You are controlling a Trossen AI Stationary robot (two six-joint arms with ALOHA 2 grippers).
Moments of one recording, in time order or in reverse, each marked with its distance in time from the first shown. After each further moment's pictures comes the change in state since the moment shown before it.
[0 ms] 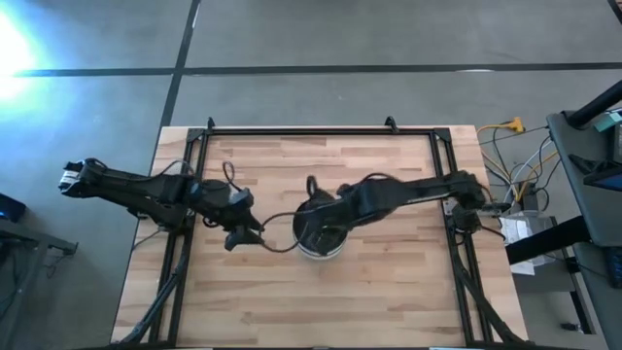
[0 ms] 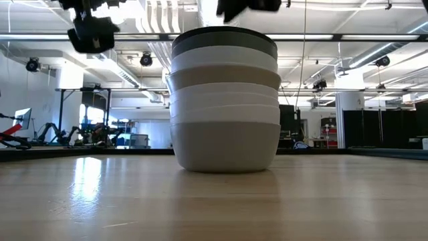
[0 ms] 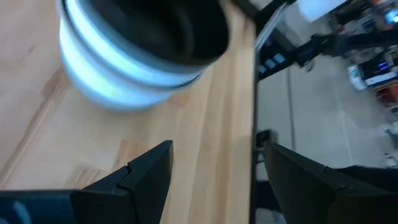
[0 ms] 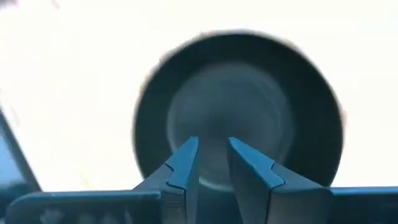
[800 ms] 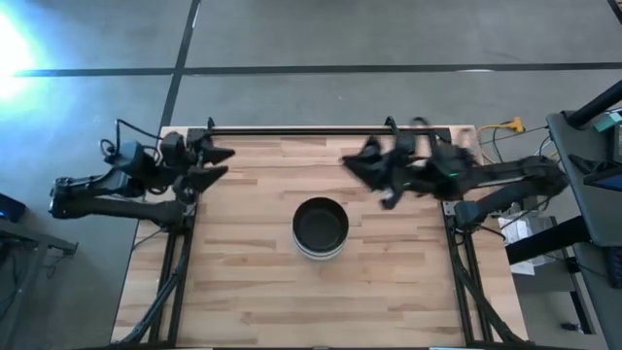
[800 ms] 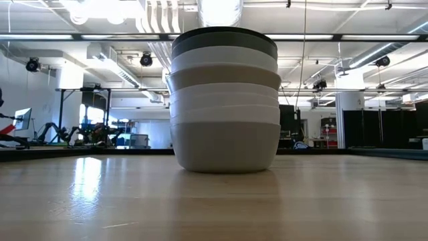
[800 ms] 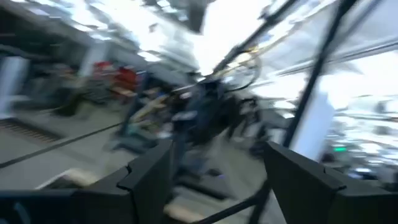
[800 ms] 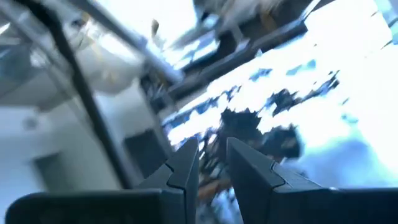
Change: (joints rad) left arm 0.197 -0.346 -0.010 0.584 -0.198 0.312; right arm -0.095 -0.706 -0.937 1.796 -0.071 -0.290
